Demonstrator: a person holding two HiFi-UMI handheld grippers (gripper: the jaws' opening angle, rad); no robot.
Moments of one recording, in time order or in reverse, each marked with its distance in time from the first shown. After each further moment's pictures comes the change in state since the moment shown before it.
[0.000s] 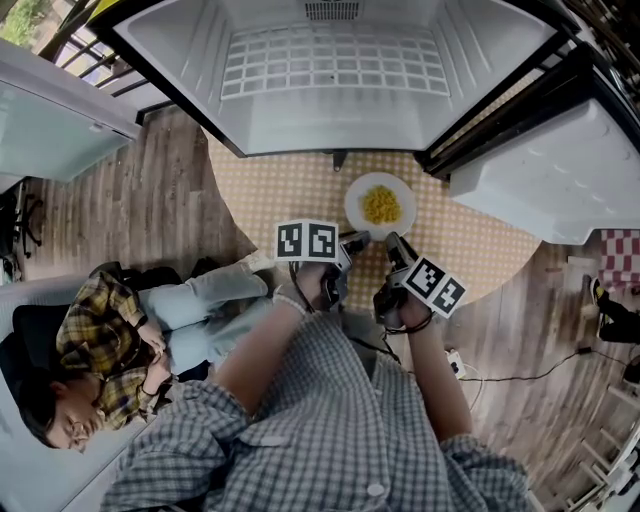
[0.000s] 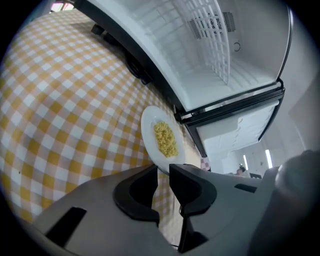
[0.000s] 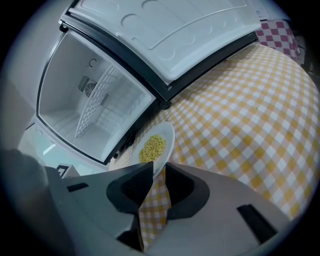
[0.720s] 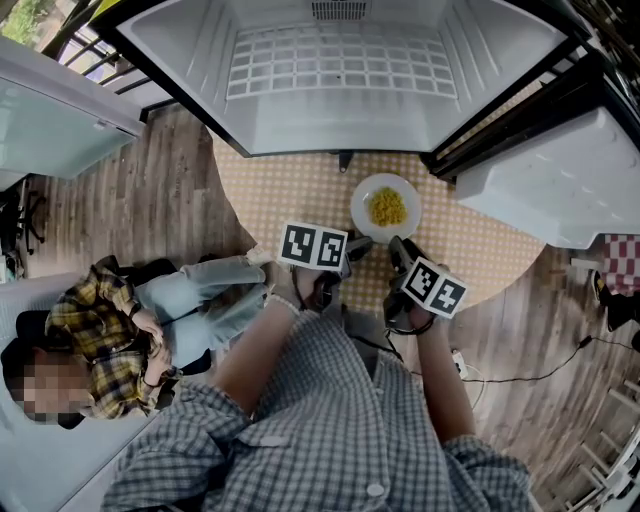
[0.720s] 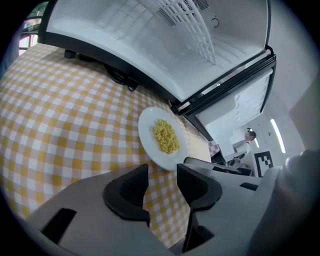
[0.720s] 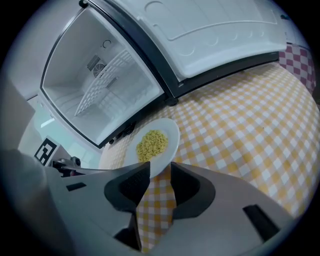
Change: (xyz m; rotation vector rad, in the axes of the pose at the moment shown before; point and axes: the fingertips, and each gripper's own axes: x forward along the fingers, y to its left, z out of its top) left arm -0.011 0.008 -0.003 0.249 0.094 0.104; right arm 0.003 -0.008 -0.006 -0.211 0.067 -0.058
